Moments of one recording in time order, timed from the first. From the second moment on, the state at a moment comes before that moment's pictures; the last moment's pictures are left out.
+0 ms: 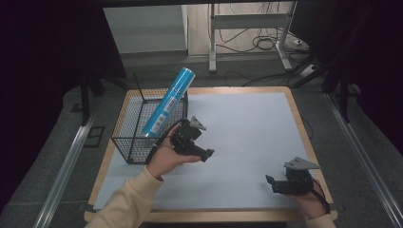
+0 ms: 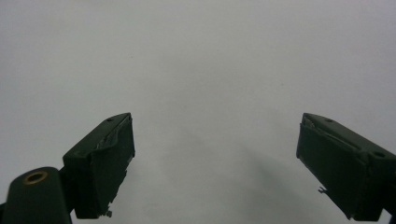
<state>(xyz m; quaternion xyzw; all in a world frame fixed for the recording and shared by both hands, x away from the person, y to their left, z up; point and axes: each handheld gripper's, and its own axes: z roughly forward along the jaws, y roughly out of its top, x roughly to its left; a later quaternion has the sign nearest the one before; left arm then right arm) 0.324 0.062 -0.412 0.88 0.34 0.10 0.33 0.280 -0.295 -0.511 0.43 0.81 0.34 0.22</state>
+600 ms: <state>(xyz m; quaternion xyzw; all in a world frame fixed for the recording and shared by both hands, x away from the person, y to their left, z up) 0.284 0.059 -0.479 0.89 0.32 0.06 0.33 0.278 -0.295 -0.509 0.42 0.80 0.35 0.23</state>
